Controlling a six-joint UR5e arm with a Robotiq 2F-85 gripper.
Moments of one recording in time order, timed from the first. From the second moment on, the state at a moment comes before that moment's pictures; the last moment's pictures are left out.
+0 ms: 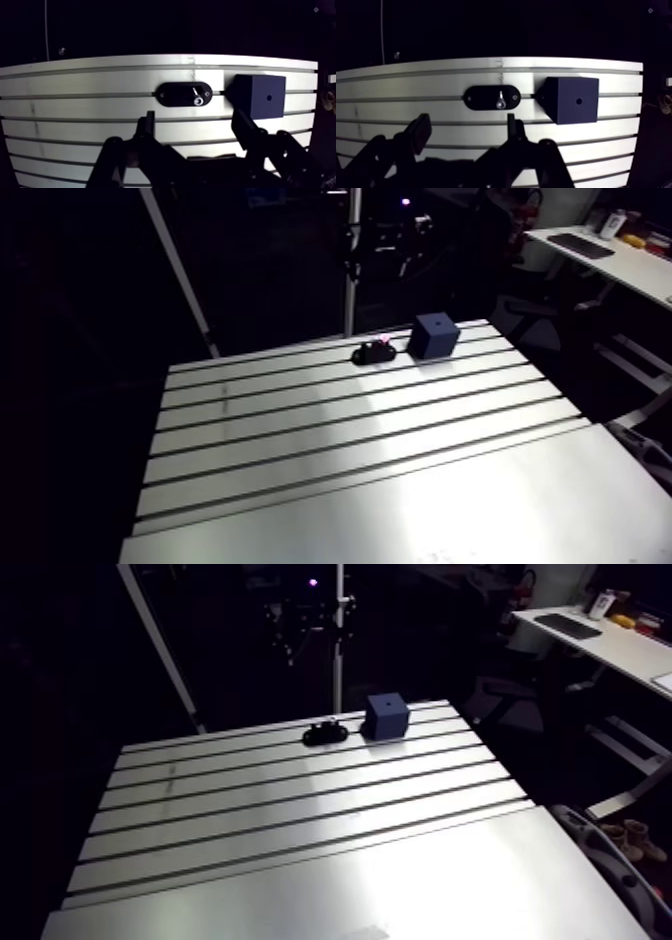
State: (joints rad) arm -0.26 -1.21 1.62 -2.20 -1.53 -1.82
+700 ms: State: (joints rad) arm -0.30 -1.13 1.63 -2.23 -1.54 -1.82
